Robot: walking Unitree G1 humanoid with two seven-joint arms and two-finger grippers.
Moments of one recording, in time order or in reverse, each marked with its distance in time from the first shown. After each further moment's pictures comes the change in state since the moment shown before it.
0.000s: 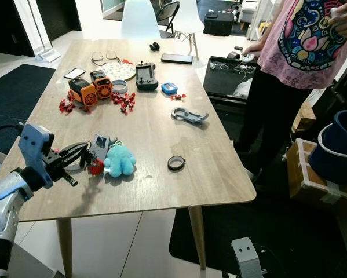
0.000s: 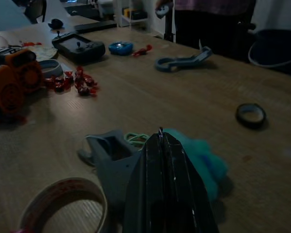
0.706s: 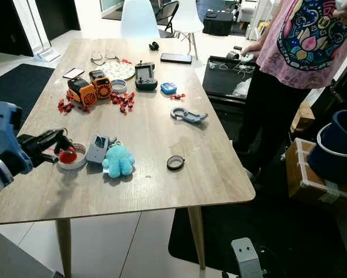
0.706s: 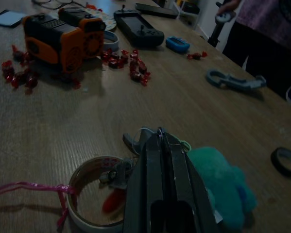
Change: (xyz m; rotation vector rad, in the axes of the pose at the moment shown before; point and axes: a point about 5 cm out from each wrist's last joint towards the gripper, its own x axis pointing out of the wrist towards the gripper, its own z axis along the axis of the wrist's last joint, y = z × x) left arm -0.011 0.035 0.025 -0.284 0.061 0.238; right arm 0.000 0.000 -0.001 0.003 0.005 0.000
